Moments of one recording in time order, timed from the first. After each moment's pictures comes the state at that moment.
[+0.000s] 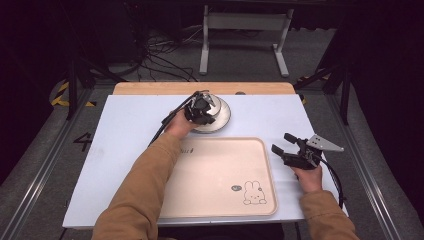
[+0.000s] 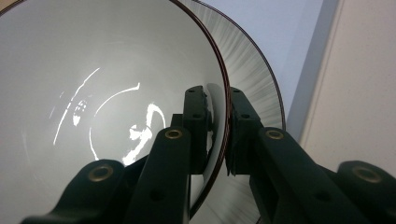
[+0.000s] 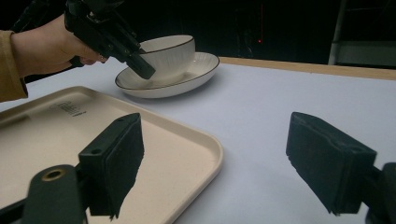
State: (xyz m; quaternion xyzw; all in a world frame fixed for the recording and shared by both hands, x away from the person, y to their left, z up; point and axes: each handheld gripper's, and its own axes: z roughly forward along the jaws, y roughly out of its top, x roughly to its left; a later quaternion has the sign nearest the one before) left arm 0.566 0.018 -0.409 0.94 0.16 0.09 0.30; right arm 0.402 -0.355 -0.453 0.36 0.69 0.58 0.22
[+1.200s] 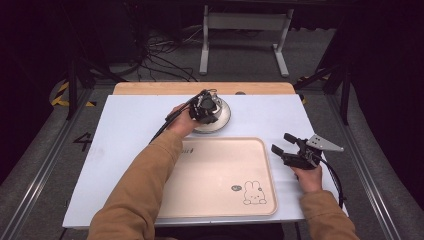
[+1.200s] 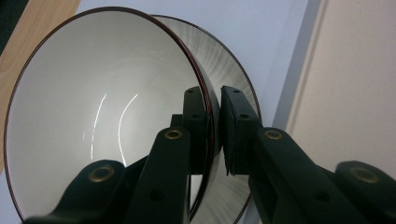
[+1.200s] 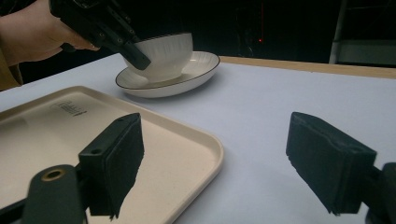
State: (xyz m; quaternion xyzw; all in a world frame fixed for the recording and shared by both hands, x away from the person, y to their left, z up) left arm 0.551 0.000 -0.385 0.95 0.12 0.13 0.25; right arm 0.403 -0.355 -0.453 0.36 0.69 0.58 0.22
